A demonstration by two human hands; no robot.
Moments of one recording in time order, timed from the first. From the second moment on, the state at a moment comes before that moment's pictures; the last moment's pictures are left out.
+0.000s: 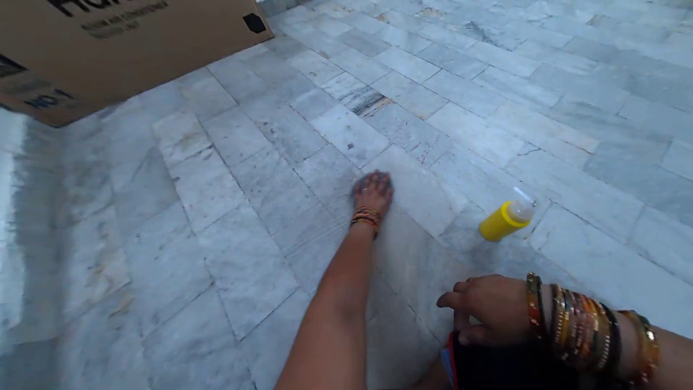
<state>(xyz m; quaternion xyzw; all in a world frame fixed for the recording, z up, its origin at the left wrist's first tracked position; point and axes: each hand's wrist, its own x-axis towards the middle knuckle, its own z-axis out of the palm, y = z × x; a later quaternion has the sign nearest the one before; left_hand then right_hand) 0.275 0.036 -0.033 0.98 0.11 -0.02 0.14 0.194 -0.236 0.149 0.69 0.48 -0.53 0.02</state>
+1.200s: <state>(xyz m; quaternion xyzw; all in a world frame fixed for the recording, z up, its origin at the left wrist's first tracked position) 0.112 0.186 -0.013 0.88 0.46 0.02 0.11 0.173 -0.229 0.168 0.66 0.55 -0.50 -0.01</state>
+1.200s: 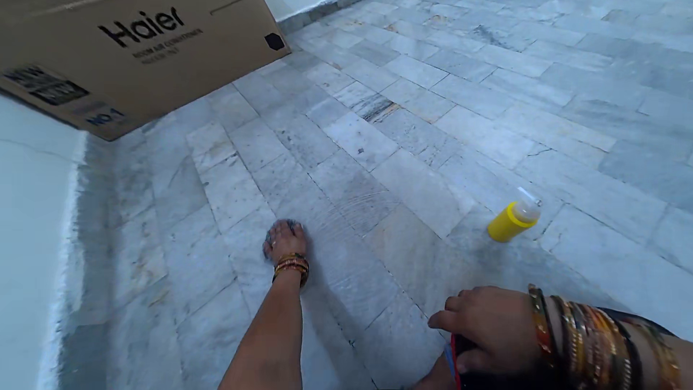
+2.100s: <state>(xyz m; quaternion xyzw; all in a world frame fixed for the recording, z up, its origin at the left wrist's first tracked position) 0.376 -0.010 0.006 0.97 0.05 -0.17 0.16 0.155 -0.246 0.169 0.65 0.61 -0.45 -0.07</state>
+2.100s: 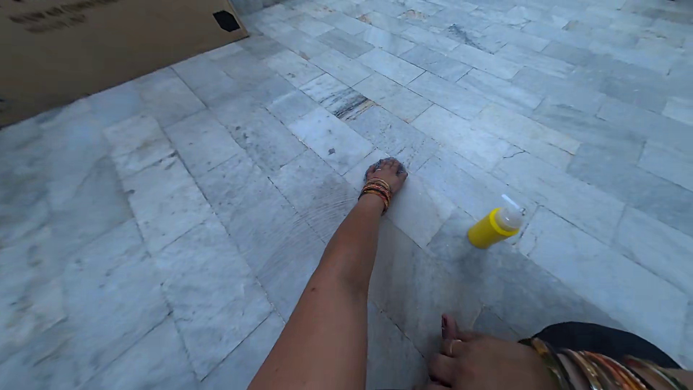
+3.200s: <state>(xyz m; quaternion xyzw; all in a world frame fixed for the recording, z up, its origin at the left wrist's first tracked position) 0.359 0.099 0.009 0.96 0.19 -0.12 0.13 0.164 -0.241 0.162 0.64 0.61 -0.46 -0.06</state>
